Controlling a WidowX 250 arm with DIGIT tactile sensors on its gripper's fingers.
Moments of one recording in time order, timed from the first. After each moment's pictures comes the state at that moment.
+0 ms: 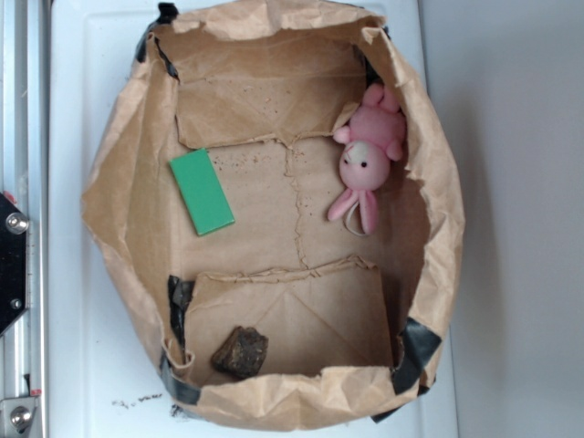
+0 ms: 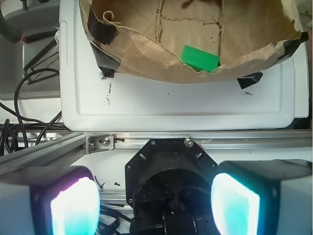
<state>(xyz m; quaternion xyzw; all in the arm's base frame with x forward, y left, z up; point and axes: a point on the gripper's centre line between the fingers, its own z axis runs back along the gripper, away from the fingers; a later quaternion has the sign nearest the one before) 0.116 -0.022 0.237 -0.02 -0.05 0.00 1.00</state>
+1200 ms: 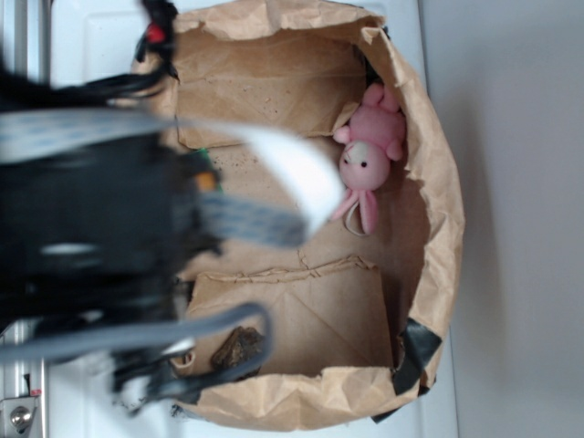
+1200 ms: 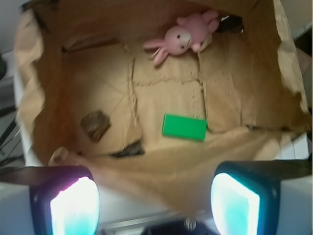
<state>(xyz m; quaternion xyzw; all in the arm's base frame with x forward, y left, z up) 0.229 0.003 0.184 0.02 -0.09 0.09 0.99</state>
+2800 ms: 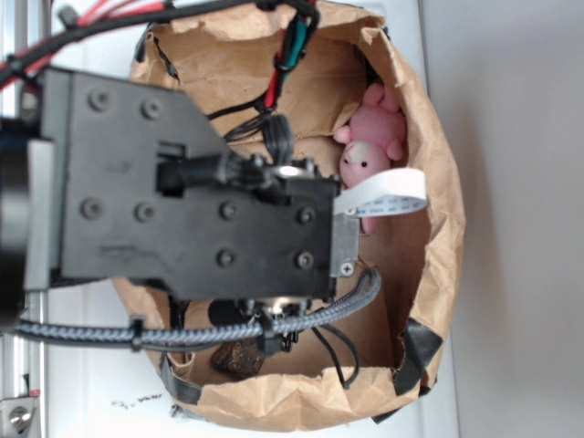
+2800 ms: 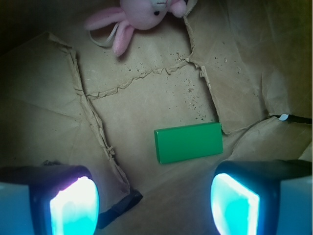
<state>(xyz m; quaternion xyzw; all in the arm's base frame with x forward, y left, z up) 0.253 -0.003 0.110 0.04 -0.02 0.21 0.98</state>
